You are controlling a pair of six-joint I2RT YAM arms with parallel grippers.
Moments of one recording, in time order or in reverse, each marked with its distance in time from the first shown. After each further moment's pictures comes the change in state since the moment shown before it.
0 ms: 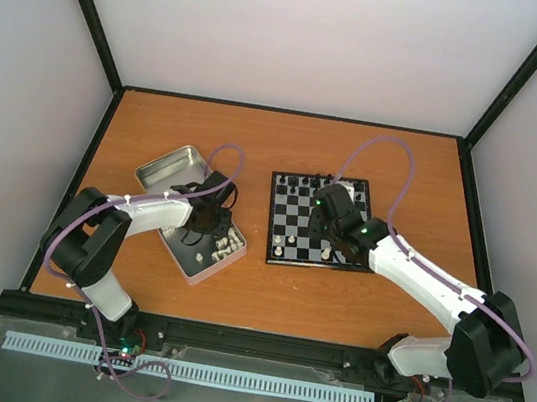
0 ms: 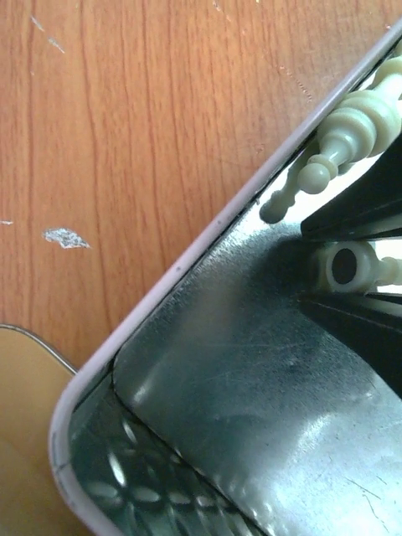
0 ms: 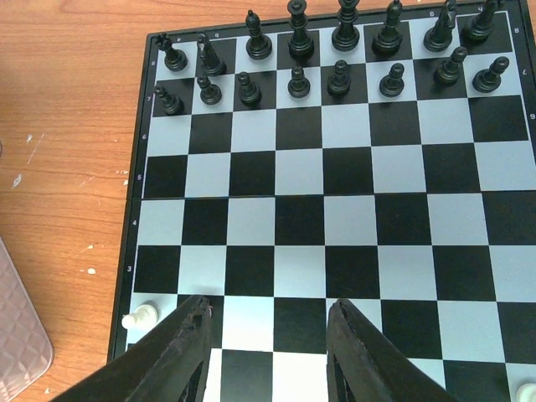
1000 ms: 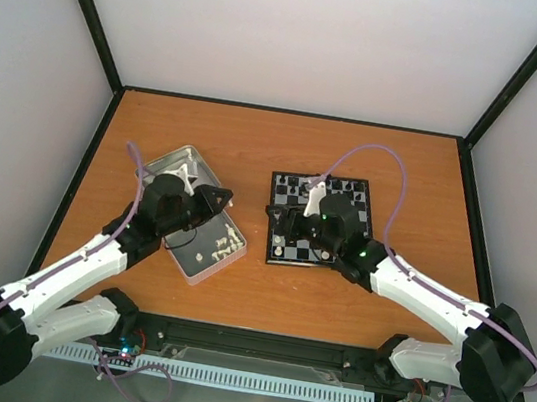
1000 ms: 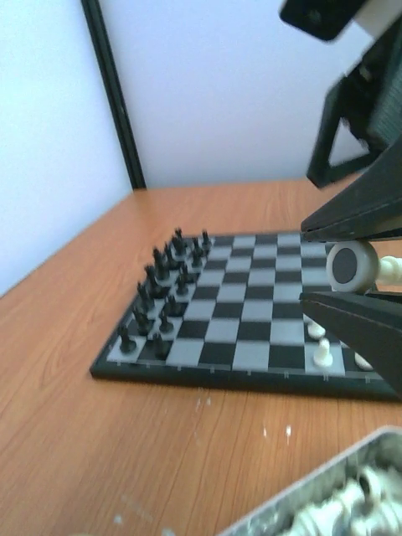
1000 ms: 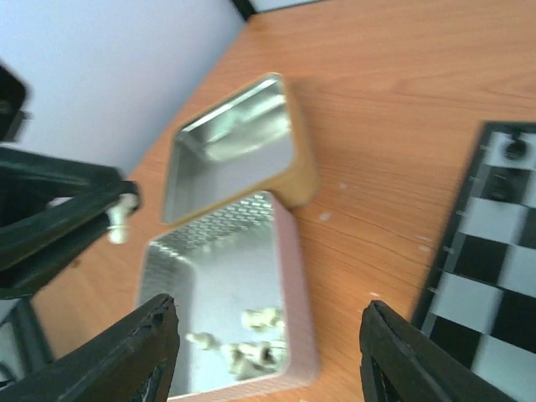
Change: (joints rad) left arm 0.000 -0.659 -0.245 0.357 0.206 -0.574; right arm 0.066 -0.102 -0.176 0.539 -0.394 -0.053
